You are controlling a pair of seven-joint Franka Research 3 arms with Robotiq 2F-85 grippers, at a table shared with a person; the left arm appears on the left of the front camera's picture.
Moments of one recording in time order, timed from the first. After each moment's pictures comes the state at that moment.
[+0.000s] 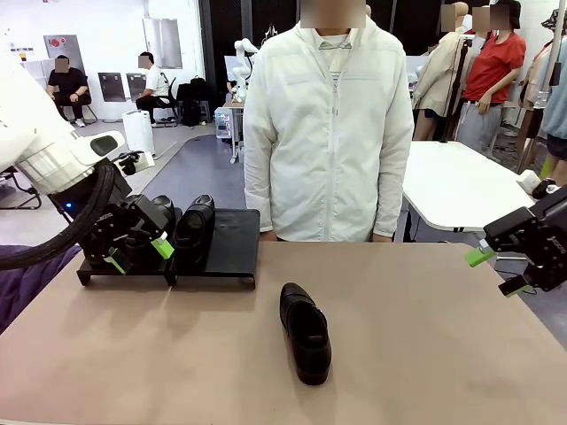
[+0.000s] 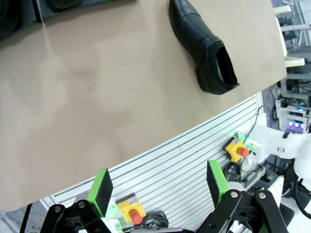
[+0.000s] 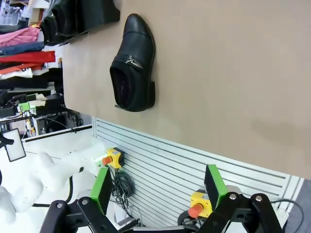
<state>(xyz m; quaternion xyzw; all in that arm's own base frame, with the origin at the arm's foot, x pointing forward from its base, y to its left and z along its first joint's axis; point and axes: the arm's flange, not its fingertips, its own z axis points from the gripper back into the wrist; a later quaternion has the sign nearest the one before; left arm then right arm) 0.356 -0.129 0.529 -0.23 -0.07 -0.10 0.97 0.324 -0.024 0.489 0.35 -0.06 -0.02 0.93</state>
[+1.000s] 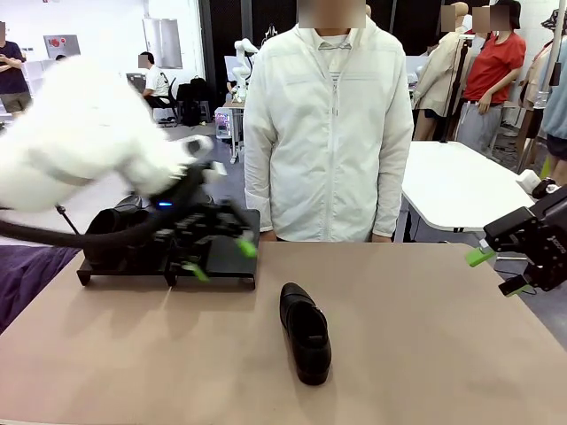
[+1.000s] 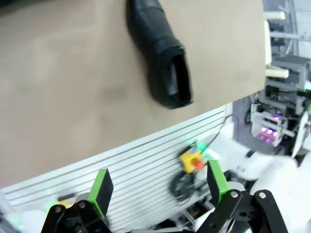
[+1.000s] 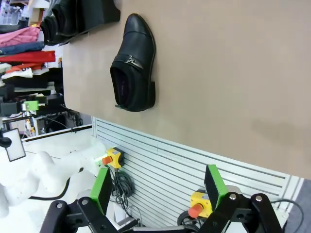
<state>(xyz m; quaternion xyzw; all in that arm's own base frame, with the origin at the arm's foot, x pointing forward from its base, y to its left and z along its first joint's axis) 0.384 -0.275 0.511 -0.27 0.01 -0.02 0.96 0.323 -0.024 0.490 0.35 -0.06 -0.02 0.93</state>
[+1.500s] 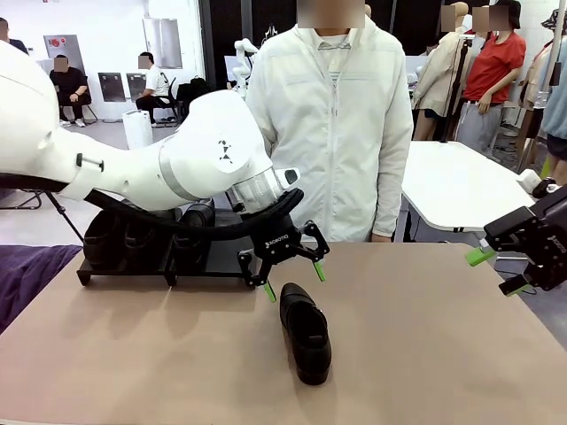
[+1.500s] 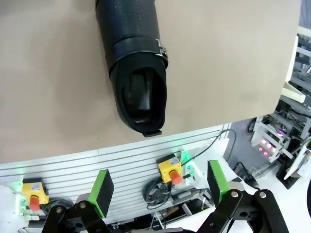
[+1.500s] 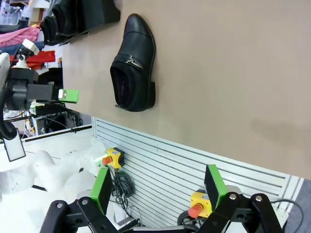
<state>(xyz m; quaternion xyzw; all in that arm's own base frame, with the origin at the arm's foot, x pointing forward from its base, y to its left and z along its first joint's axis) 0.411 -0.385 0.472 -0.21 0.08 0.05 0.97 0.323 -0.024 0.491 0.35 -0.06 -0.02 0.93</state>
